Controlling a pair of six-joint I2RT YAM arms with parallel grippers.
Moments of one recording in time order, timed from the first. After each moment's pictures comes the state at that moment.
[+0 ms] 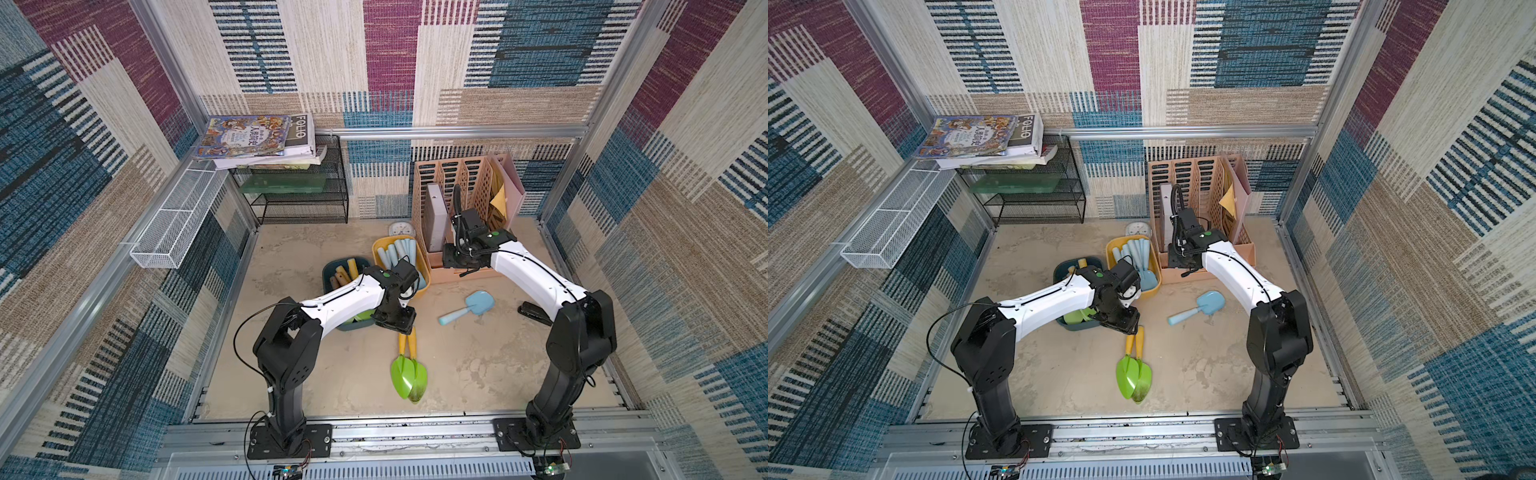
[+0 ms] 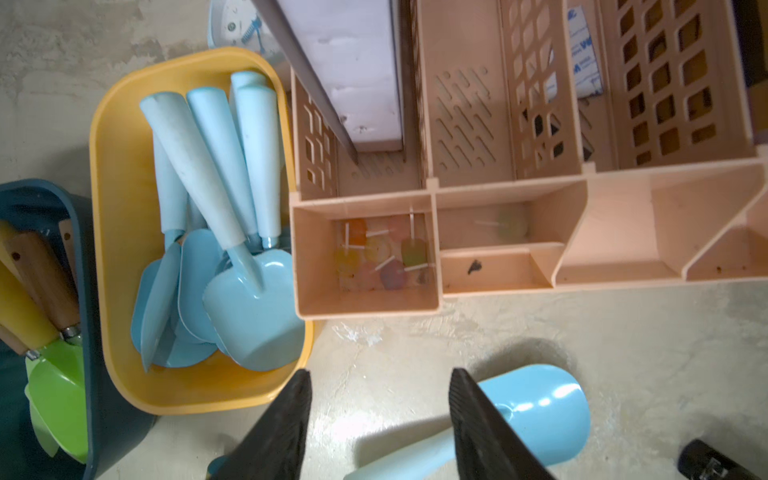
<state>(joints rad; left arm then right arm) -0.73 1.87 1.42 -0.96 0.21 -0.31 0.44 1.78 1.55 -0.77 0.13 0.35</state>
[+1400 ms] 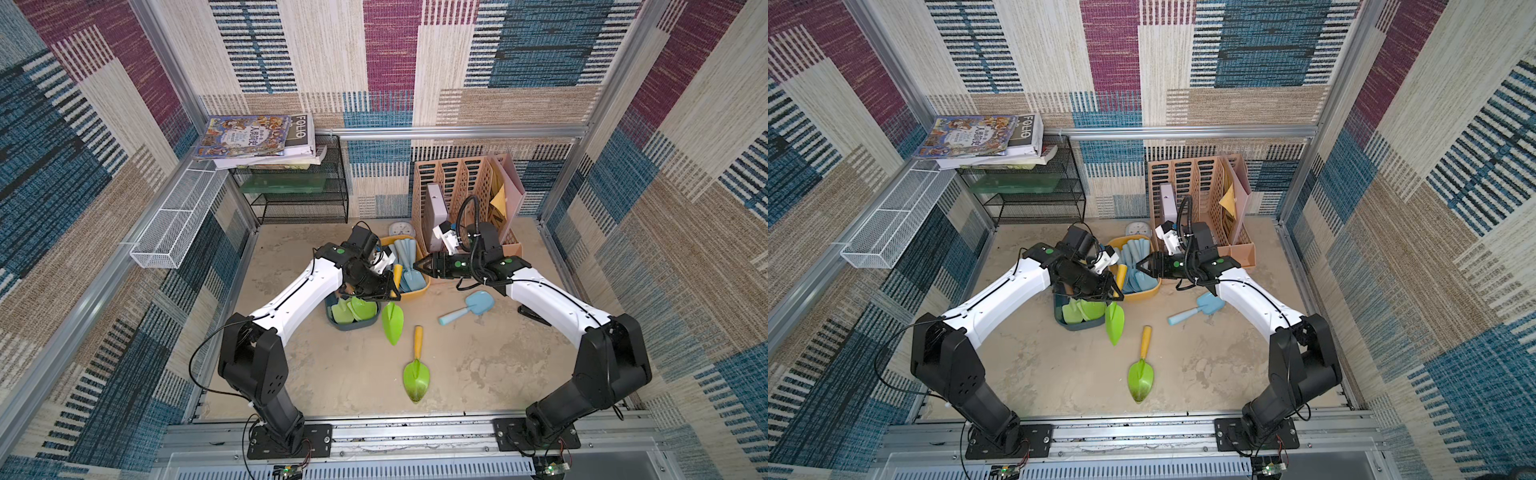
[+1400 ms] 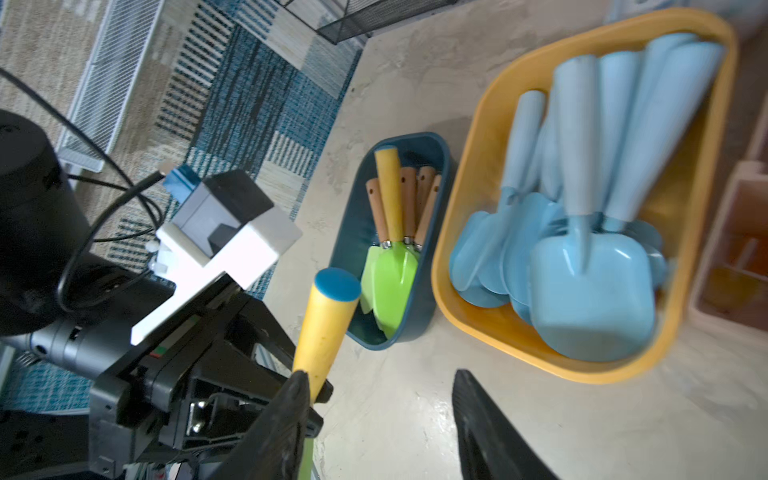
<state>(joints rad) -0.48 1.69 1.50 -0.95 0.61 -0.33 0.45 1.59 1.23 -0.22 -0.66 0.47</state>
